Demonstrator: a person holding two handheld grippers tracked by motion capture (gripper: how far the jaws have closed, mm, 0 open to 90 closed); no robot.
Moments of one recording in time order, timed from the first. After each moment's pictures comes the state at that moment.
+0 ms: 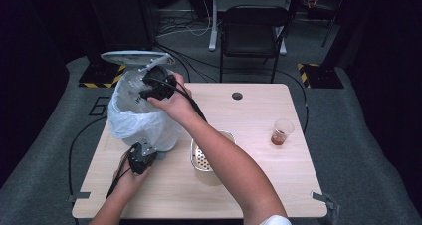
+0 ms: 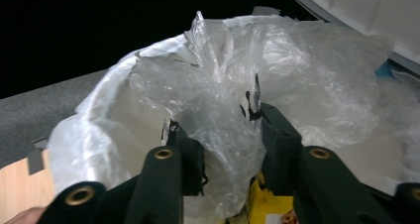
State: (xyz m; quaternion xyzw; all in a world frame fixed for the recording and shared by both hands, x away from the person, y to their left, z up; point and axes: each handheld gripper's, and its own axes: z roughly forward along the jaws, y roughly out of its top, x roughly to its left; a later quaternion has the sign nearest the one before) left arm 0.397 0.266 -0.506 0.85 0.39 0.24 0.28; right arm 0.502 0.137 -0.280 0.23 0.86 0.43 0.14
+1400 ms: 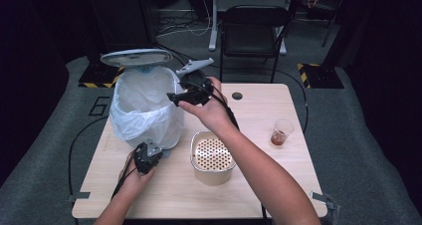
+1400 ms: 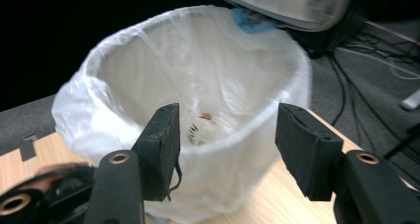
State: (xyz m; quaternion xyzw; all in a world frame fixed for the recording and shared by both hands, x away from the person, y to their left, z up) left arm 0.399 0.253 -0.508 0.84 0.39 0.24 0.29; right arm 0.468 0.041 -0.266 0.27 0.83 0.46 0.17
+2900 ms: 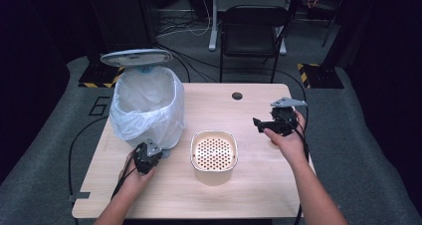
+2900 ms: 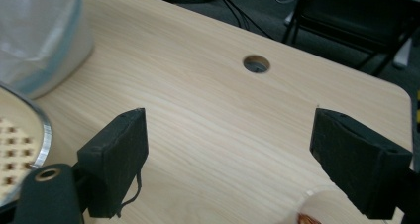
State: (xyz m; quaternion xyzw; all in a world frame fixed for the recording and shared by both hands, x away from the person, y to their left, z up) left arm 0.400 0.255 -0.508 0.85 0.37 0.25 0.29; right arm 0.460 -0.187 -0.380 0.44 0.77 0.39 0.26
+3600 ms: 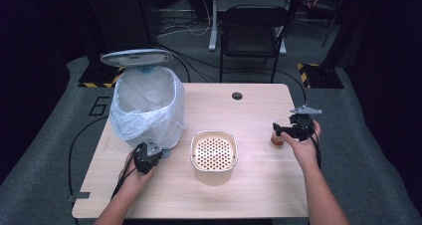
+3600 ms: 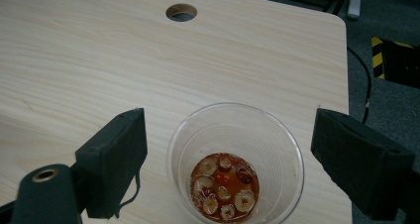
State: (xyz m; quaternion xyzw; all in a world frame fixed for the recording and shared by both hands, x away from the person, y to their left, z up) left arm 0.400 0.255 -0.508 0.85 0.37 0.25 0.29; right arm 0.474 -0.251 -0.431 0.52 0.73 0.35 0.27
